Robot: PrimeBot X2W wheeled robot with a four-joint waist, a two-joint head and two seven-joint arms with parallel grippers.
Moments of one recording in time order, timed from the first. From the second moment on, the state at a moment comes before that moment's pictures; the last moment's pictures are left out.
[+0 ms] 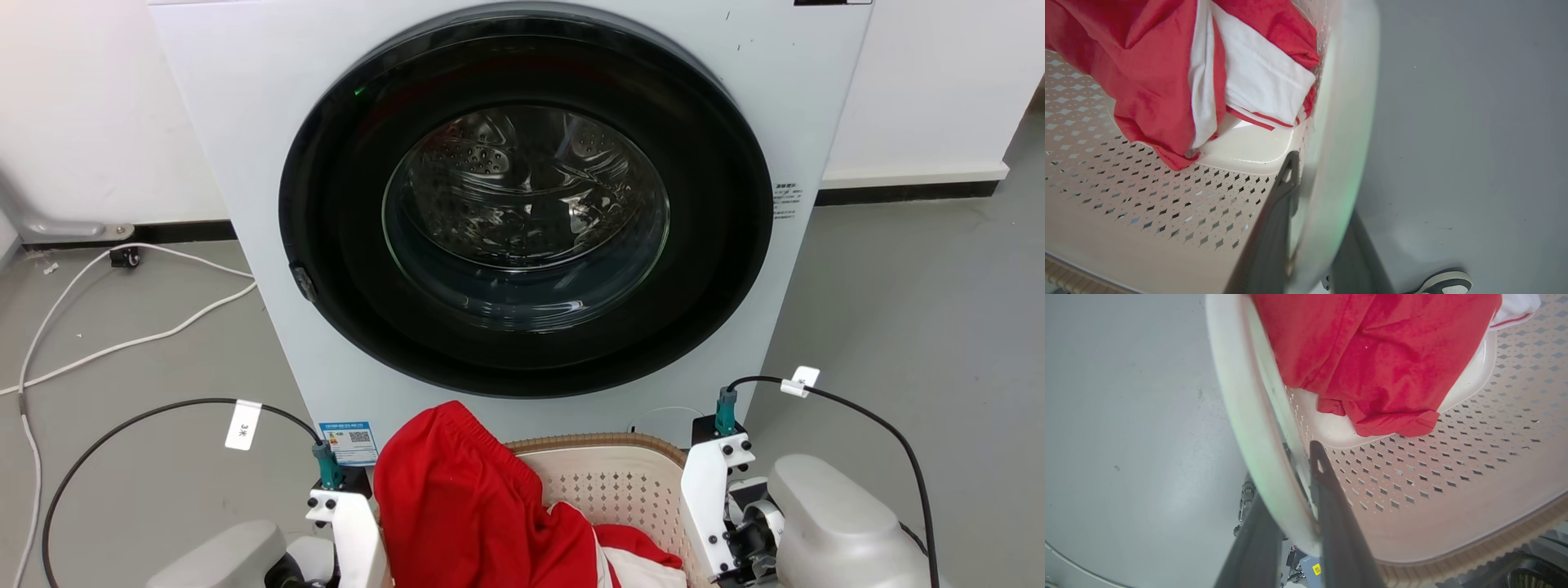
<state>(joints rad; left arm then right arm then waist) -0.62 0.48 -1.27 0.77 -1.40 -0.13 0.69 -0.67 -0.05 0.68 1.18 0.63 0.13 0.84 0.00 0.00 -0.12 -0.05</state>
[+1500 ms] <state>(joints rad) -0.65 0.48 -1.27 0.78 -1.42 -0.13 0.73 -0.69 -0.05 0.74 1.21 0.71 0.13 0.82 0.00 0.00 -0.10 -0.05</state>
